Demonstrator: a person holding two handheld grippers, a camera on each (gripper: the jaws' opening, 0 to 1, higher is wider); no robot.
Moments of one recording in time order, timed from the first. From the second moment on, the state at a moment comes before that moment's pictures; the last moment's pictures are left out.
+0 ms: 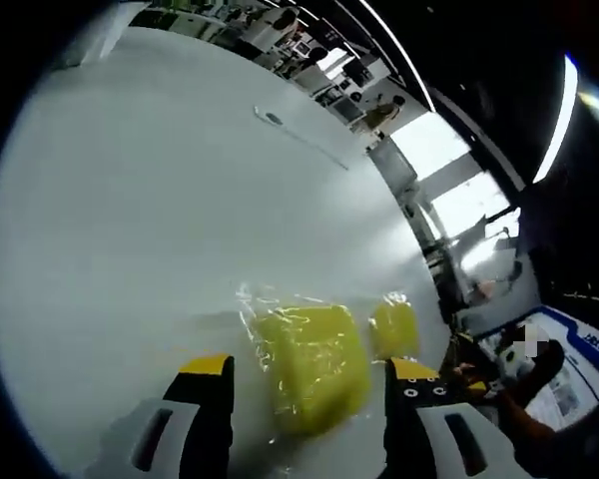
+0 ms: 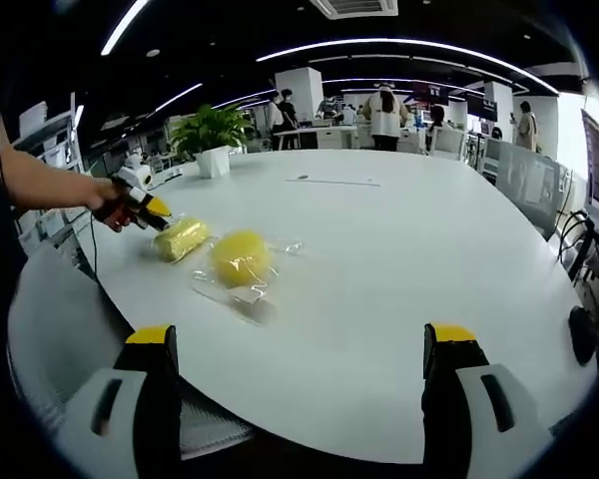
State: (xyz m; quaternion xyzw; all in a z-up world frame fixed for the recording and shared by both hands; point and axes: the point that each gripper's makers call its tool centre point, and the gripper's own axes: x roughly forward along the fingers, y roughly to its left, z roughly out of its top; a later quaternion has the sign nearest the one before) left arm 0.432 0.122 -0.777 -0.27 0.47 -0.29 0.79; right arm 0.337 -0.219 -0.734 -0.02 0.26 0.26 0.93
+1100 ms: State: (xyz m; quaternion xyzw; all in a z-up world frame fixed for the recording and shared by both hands) left arm 0.430 0.127 -0.779 -0.26 0.44 -0.26 0.82; right arm 0.341 -0.215 -0.727 -0.02 0.26 0.27 0.93
